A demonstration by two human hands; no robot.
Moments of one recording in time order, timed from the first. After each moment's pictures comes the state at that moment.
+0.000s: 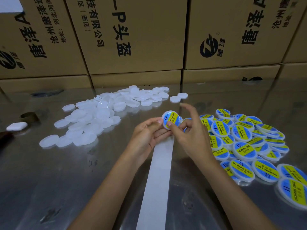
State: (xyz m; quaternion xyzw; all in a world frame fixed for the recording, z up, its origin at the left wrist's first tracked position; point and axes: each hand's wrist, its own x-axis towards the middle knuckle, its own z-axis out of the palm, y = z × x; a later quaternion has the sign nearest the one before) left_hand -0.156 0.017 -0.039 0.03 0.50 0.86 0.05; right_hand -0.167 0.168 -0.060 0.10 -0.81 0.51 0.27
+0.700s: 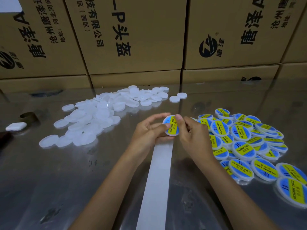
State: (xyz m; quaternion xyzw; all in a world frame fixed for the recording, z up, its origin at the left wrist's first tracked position) left_hand -0.154 0.017 -0.039 0.10 0.60 0.79 0.03; right_hand -0.165 0.168 -0.057 0.11 -0.82 0.46 0.31
